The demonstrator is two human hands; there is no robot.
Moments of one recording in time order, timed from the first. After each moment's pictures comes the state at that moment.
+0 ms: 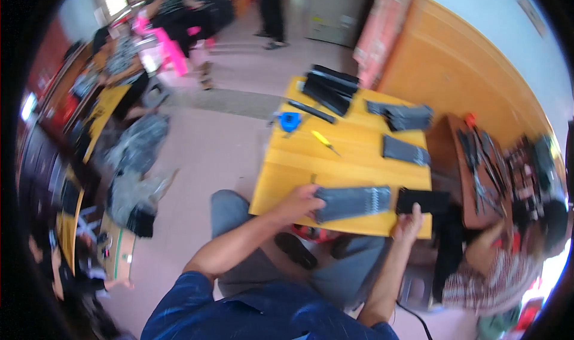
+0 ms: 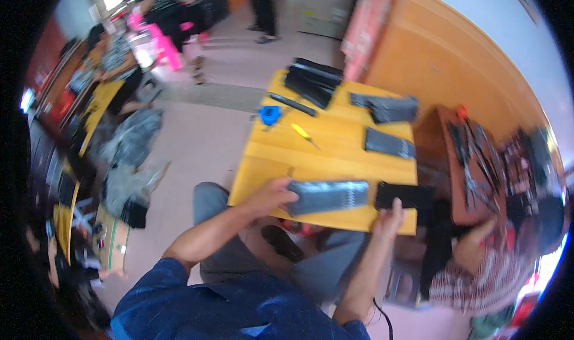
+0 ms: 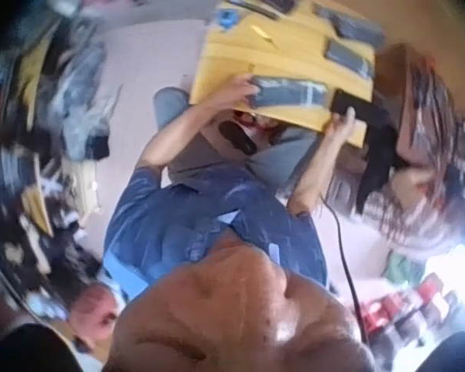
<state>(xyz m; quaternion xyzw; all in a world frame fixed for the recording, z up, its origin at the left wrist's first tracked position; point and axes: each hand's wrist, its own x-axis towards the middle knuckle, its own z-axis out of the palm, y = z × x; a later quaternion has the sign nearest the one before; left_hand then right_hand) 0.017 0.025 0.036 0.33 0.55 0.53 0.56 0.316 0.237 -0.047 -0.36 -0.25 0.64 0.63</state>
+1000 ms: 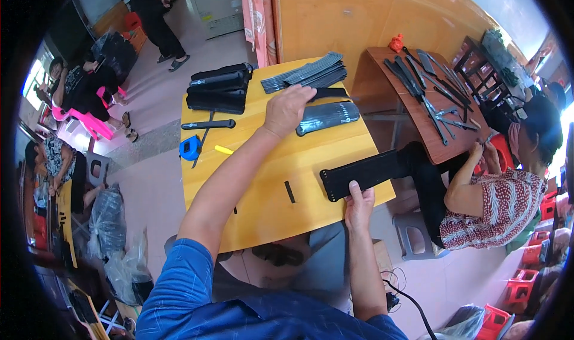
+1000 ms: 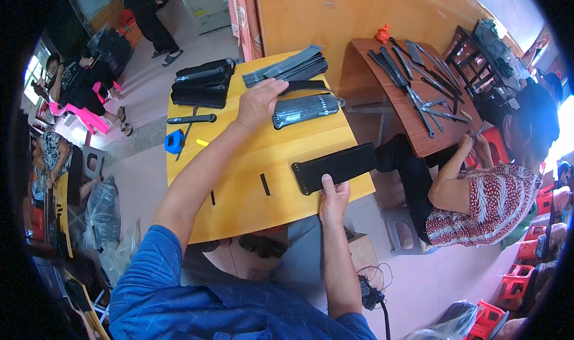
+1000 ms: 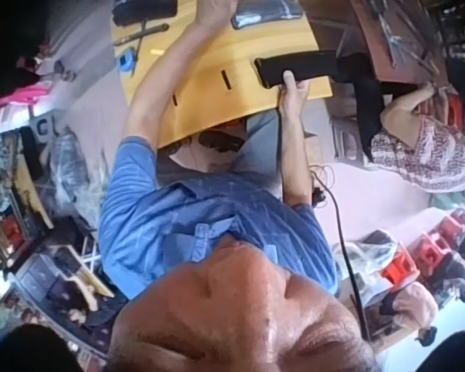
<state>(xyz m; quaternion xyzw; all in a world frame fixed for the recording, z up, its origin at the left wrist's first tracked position) 0.048 0.352 0.049 0.74 0.50 0.41 -0.17 0.316 0.210 -0.039 -0.37 -0.28 0.62 0.63</state>
